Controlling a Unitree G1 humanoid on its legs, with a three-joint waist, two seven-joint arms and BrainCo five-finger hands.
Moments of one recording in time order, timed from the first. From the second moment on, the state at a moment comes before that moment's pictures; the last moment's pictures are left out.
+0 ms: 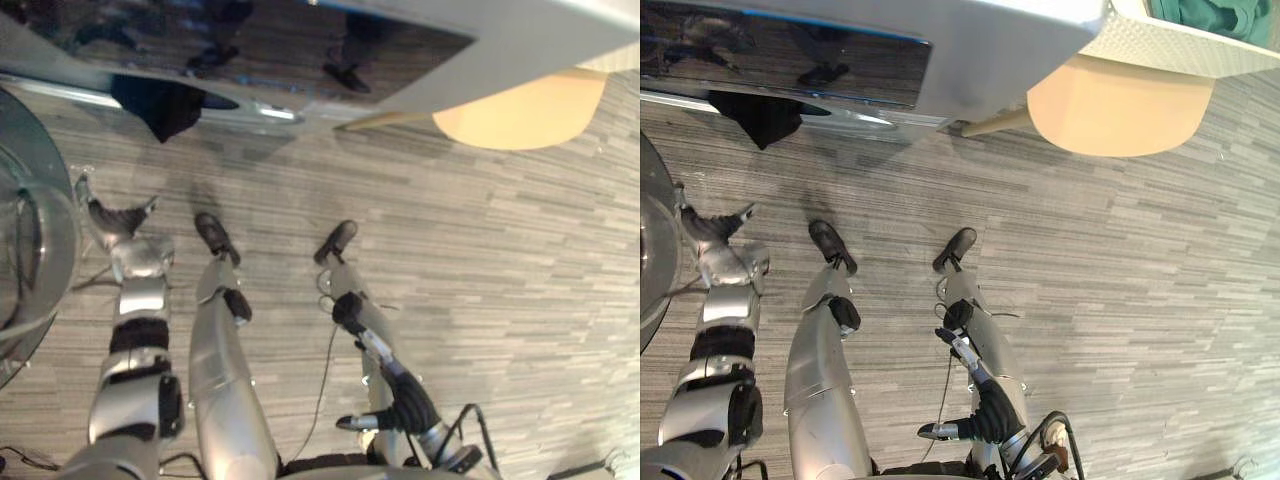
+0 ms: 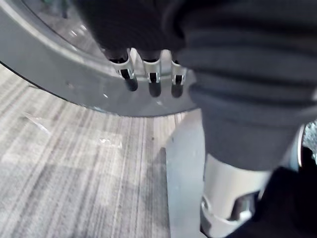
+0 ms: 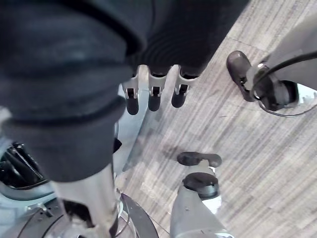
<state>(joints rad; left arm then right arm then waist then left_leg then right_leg) -0.67 0.44 0.29 0.66 0.12 0.02 0.55 0.54 -0.43 0.56 -0.47 -0.11 -0.31 -0.06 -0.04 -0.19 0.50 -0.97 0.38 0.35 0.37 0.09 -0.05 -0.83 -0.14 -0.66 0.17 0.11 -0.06</state>
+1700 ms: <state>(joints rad) -1.03 0.74 0.22 0.72 0.03 0.01 0.47 0.56 -0.56 0.53 -0.51 0.03 -0.34 -0.02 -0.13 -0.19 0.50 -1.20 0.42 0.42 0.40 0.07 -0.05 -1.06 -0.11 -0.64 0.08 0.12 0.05</state>
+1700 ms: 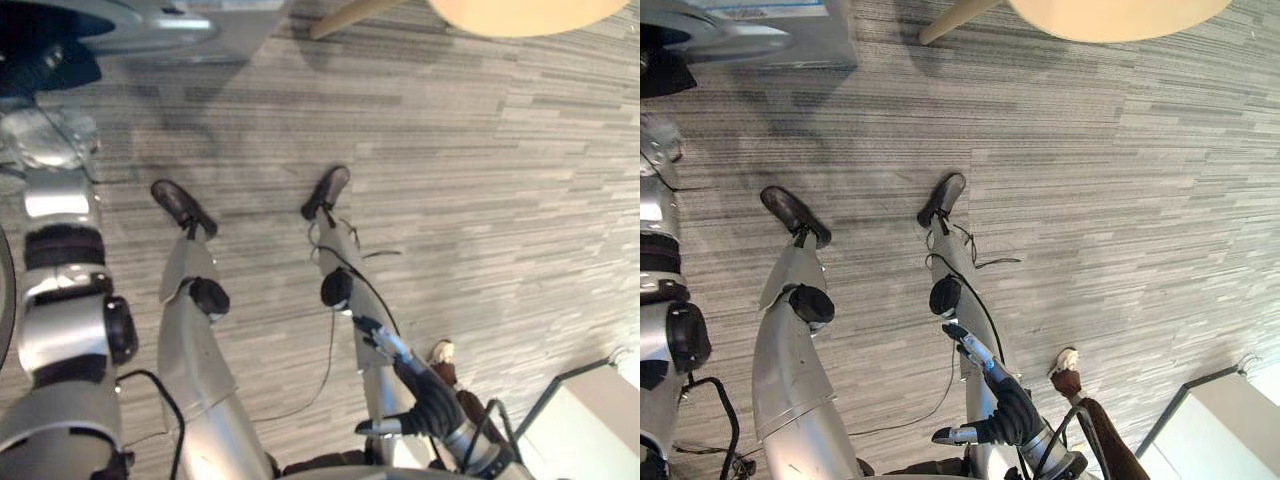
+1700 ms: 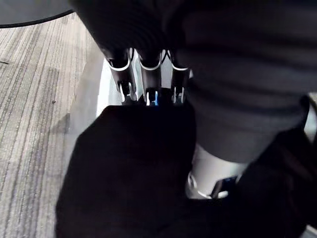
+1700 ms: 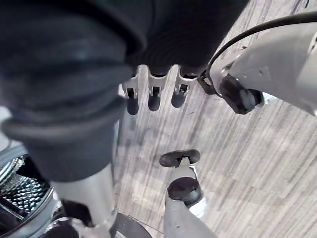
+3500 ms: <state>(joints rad) -1.19 0.67 0.02 0.36 -0.95 -0.34 0.43 0.64 -0.63 0.44 -0.55 -0.03 -0.28 -0.01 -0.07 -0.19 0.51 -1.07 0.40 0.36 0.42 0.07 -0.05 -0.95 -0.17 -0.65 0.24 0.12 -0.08</state>
